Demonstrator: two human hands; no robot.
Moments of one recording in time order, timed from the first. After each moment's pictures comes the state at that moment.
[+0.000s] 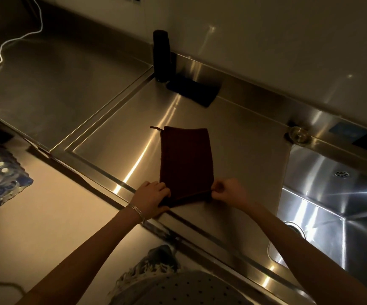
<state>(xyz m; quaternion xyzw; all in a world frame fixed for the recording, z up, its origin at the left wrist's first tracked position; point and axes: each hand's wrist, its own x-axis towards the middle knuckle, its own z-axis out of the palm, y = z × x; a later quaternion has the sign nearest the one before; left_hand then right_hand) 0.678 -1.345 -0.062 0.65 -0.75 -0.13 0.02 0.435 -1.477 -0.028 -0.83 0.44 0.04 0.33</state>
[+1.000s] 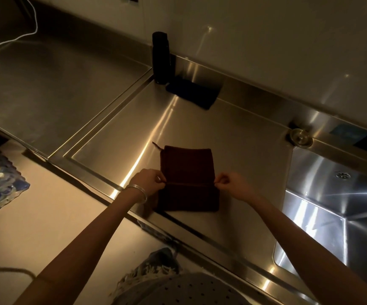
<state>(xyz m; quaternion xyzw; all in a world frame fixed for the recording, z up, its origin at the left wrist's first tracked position) 0.710 -1.396 -0.035 0.77 -0.55 -0.30 0.10 0.452 -1.504 -0.024 -0.76 0.50 0.01 0.42</state>
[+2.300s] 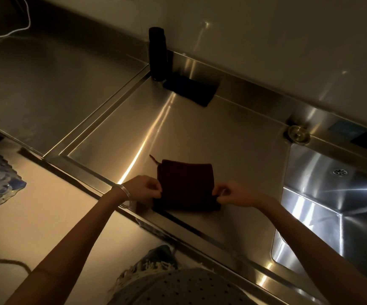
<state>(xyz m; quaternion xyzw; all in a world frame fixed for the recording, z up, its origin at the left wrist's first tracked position) 0.721 -1.380 -0.018 0.65 -0.59 -0.47 0.07 0.435 -1.490 -0.004 -0.81 0.39 0.14 0.42</state>
